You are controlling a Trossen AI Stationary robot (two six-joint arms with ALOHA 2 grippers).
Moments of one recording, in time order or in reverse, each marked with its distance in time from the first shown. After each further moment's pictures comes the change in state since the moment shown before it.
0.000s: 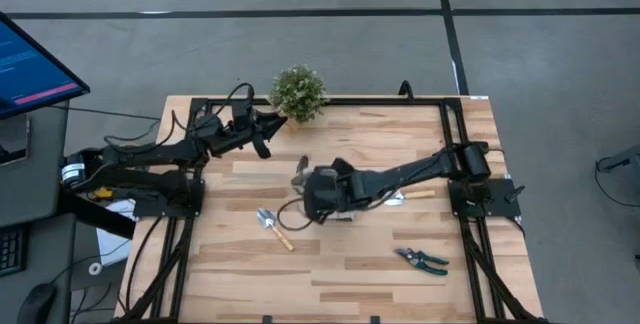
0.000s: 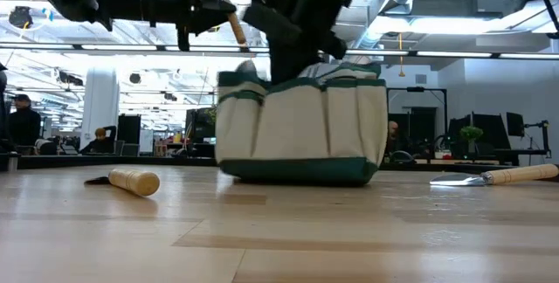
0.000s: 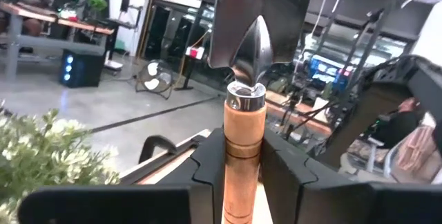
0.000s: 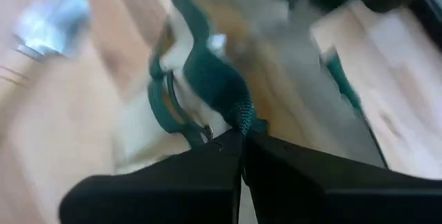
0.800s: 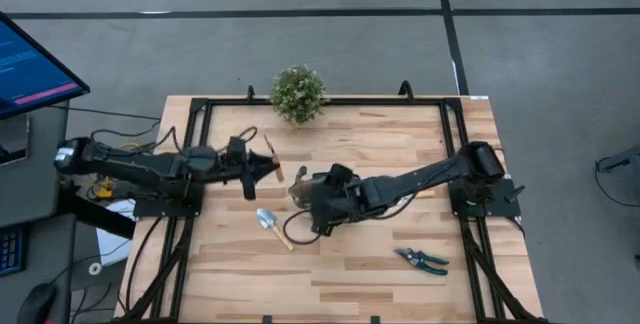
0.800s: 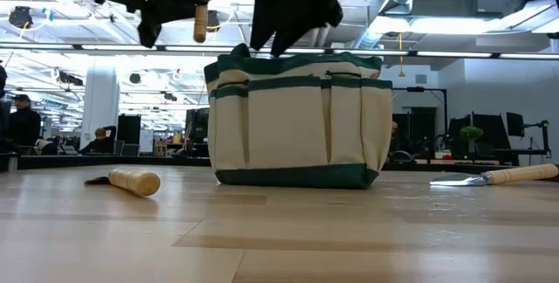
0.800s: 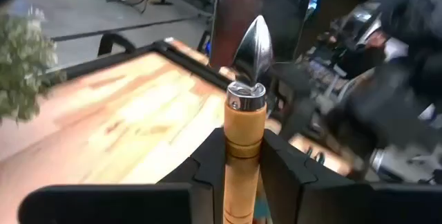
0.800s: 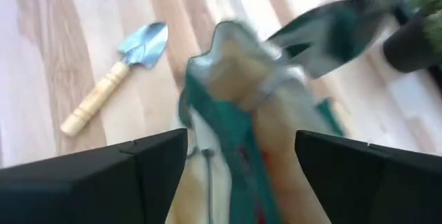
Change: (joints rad) left arm -0.463 -0.263 -0.001 -0.554 -0.293 -0.140; right arm 0.084 -0.083 0.003 0.047 -0.001 -0.133
